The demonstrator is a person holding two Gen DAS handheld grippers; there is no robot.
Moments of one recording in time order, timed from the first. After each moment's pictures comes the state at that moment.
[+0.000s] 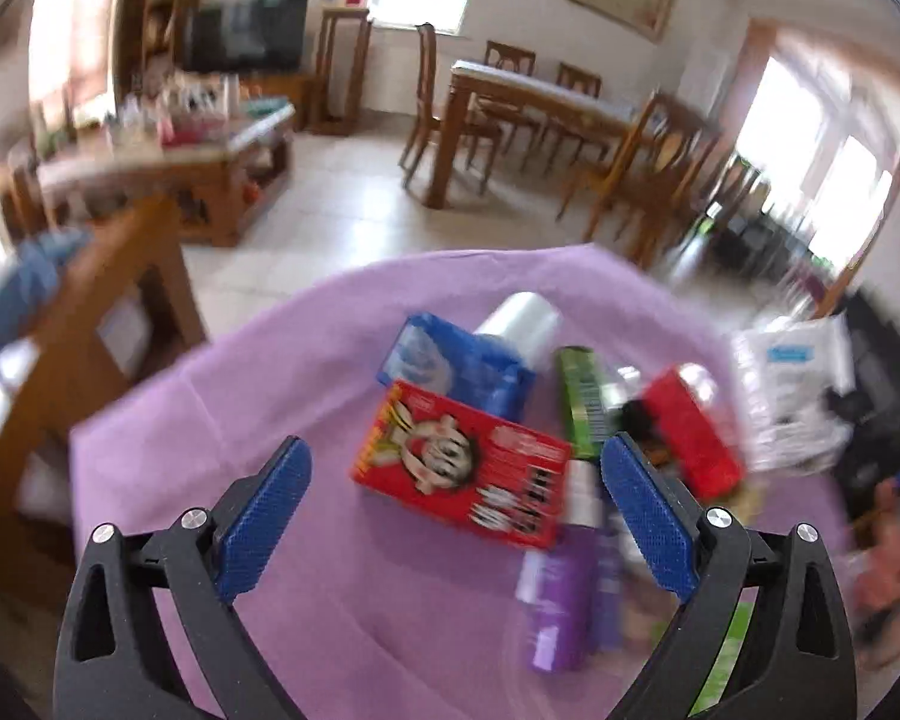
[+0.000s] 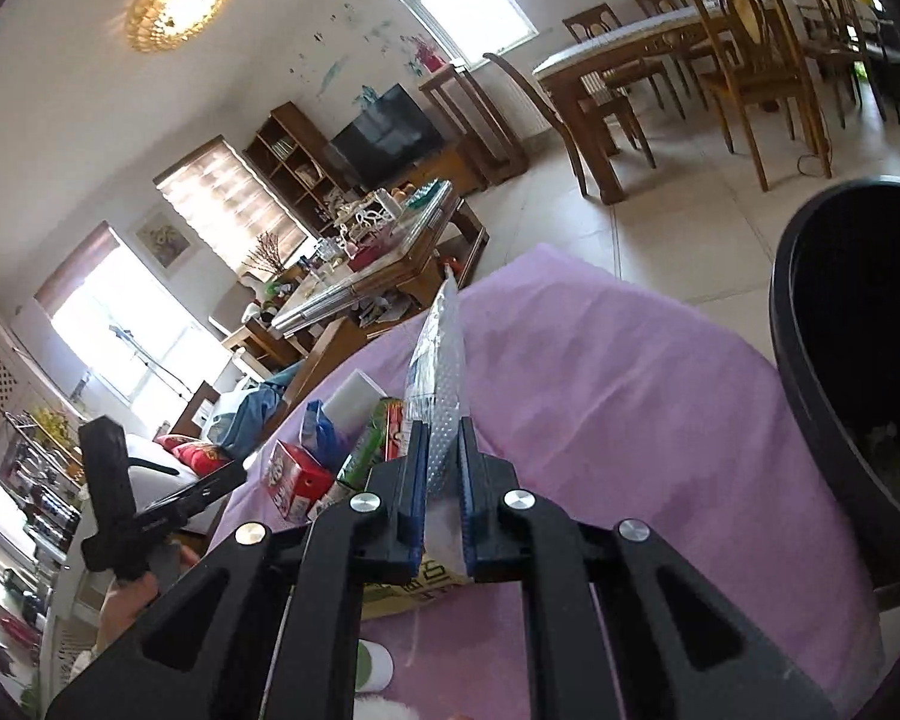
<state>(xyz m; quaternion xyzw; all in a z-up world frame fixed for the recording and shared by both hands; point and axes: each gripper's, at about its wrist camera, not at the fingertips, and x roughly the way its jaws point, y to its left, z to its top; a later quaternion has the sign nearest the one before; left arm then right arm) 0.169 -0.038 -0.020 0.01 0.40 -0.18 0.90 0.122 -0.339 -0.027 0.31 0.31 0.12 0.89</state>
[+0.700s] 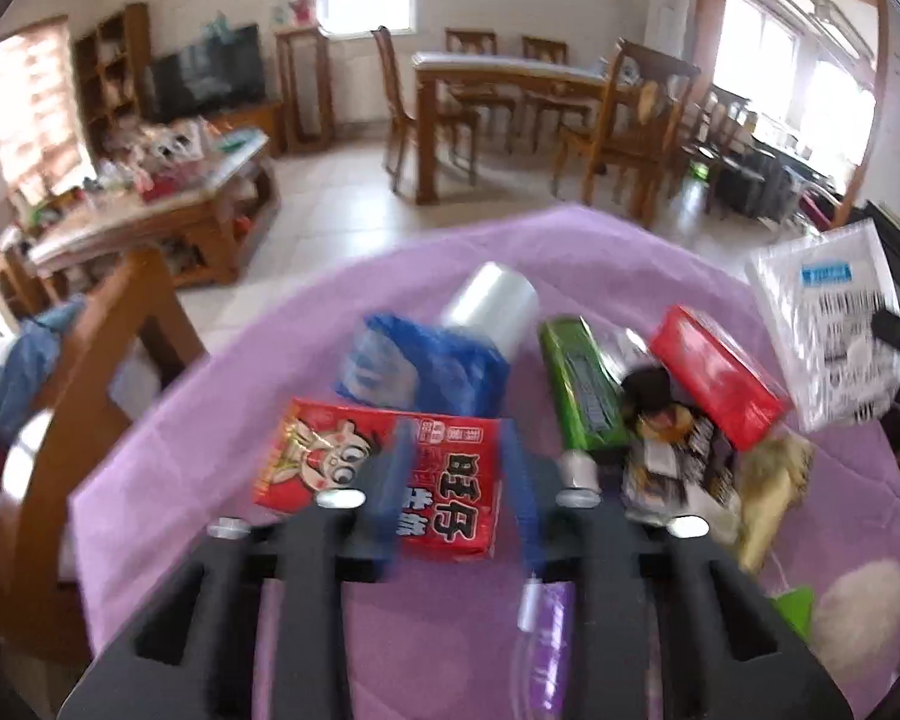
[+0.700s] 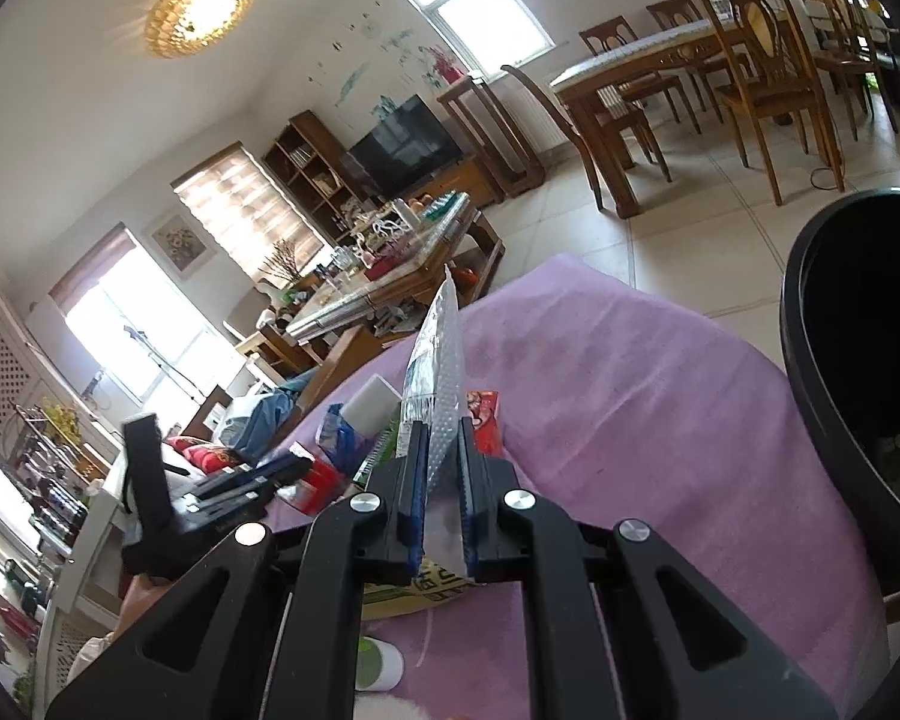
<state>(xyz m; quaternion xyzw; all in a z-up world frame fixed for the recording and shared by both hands) 0.149 -0.080 -0.046 0.07 0.40 -0.22 0.89 0.110 -0.340 -0.028 0.30 0.29 0.13 0.90</state>
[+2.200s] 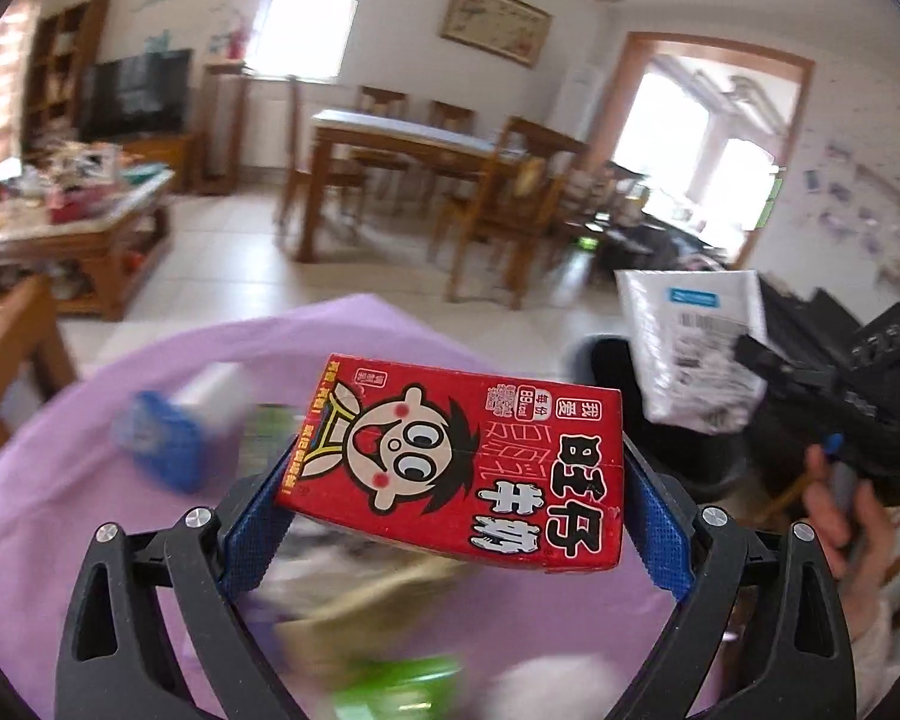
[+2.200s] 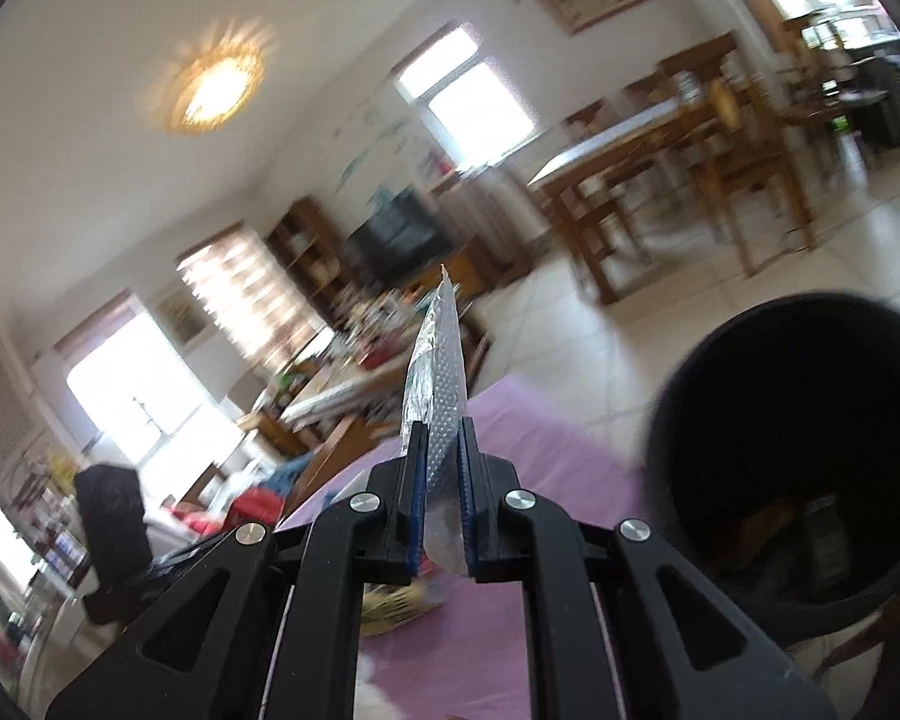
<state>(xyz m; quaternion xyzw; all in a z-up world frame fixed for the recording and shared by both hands) 0.066 -0.168 0.018 -0.03 0.33 -0.35 0.88 0.044 -0.440 0.012 0.31 0.18 0.08 0.93</state>
